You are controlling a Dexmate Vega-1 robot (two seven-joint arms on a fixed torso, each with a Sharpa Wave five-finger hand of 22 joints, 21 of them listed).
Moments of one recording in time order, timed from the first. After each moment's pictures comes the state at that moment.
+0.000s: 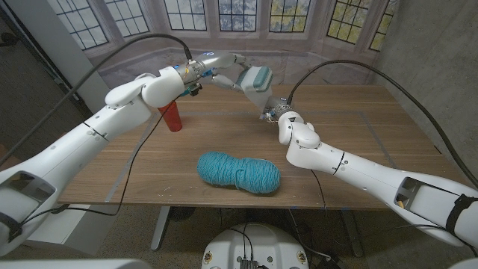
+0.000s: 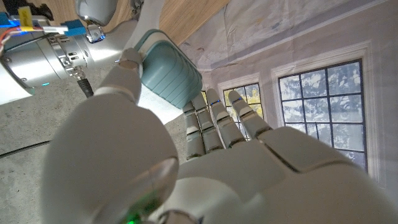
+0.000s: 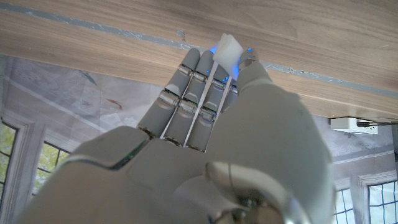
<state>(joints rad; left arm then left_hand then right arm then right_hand) 0.56 0.86 0.50 -1.88 0.44 -0.20 -0.15 1.01 -0.07 0.50 -0.17 0.18 0.45 -0.01 0.58 0.22 0.39 -0.10 0.64 0.67 0.45 -0.09 0.21 0.40 0.30 0.04 0.21 0.18 -0.45 -0.54 -1.06 -1.83 -0.54 -0.96 0.01 1.29 0.09 0.18 -0.16 0.18 1.01 -0.11 0.22 0.23 0.97 -0.13 0.43 0.39 0.90 -0.12 0.33 0.38 0.86 -0.11 0.25 0.18</state>
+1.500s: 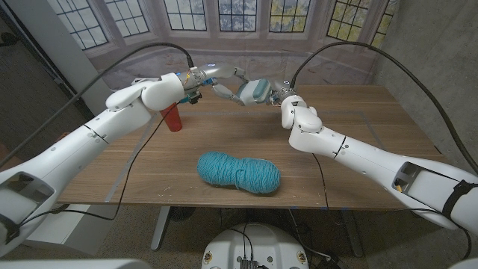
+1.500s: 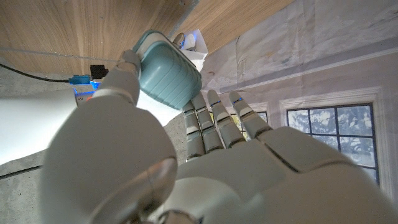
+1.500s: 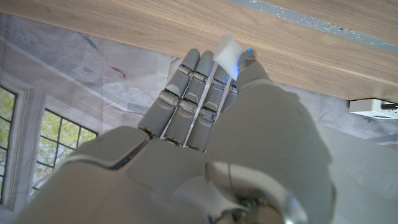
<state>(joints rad) 0.56 0.87 0.52 -1.85 0.38 -0.21 -0.24 0.99 -0.06 0.50 -0.17 0.18 0.46 -0.01 0.58 0.22 0.39 -0.11 0.64 0.66 0.44 -0.08 0.21 0.40 0.30 0.03 0.21 0.18 -0.37 -0.54 -1.05 -1.78 -0.57 -0.91 0.01 1.30 0.09 0.18 -0.16 0.18 1.00 -0.11 0.22 0.23 0.97 -0.14 0.42 0.39 0.90 -0.12 0.32 0.39 0.85 -0.11 0.25 0.18</state>
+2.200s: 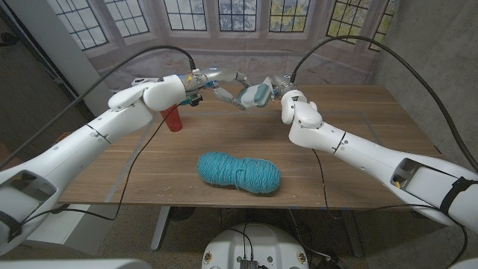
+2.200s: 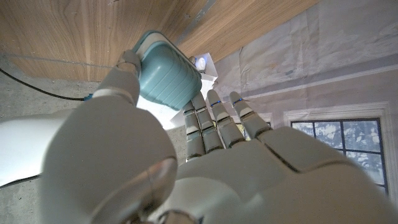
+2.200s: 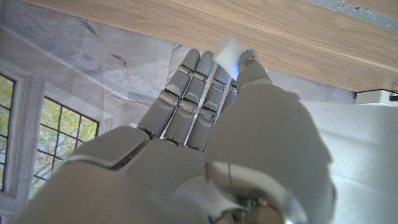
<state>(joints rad) 0.55 0.86 0.54 -1.83 0.36 -0.21 -0.28 0.99 -0.06 0.50 -0.17 0.19 0.46 -0.01 0.58 0.22 0.39 -0.11 0.64 0.66 0.44 -0.08 0.21 0.40 0.29 0.04 0.21 0.18 -0.35 -0.52 -1.03 -1.75 -0.59 -0.90 0.02 1.30 0.09 0.18 -0.16 0.18 1.00 -0.11 0.21 0.23 0.97 -0.14 0.43 0.39 0.90 -0.12 0.32 0.39 0.85 -0.11 0.25 0.18</state>
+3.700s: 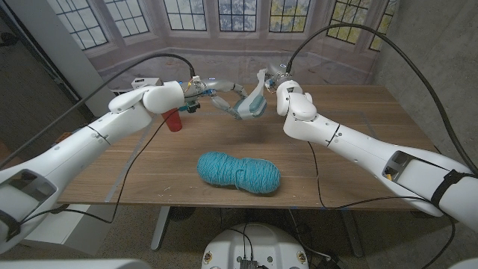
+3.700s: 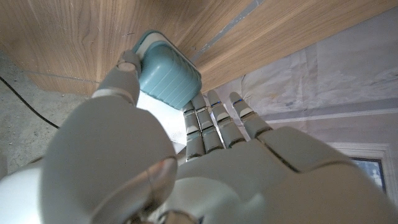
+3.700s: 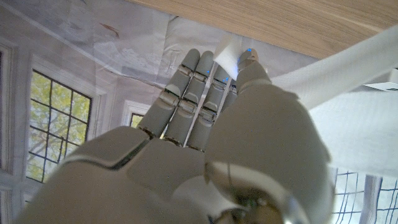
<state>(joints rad) 0.54 0.87 0.58 -1.77 0.33 -0.23 -0.35 0.99 -0.06 0.50 -0.17 0.18 0.46 -0.01 0.58 0.22 0.40 -0.11 0.63 0.66 0.43 -0.08 0.21 0.40 0.29 0.04 0.21 0.19 -0.31 -0.47 -1.03 -1.73 -0.63 -0.89 0.01 1.30 0.09 0.17 -0.15 0.18 1.00 -0.11 0.22 0.23 0.97 -0.14 0.42 0.39 0.90 -0.12 0.31 0.39 0.85 -0.11 0.25 0.18</state>
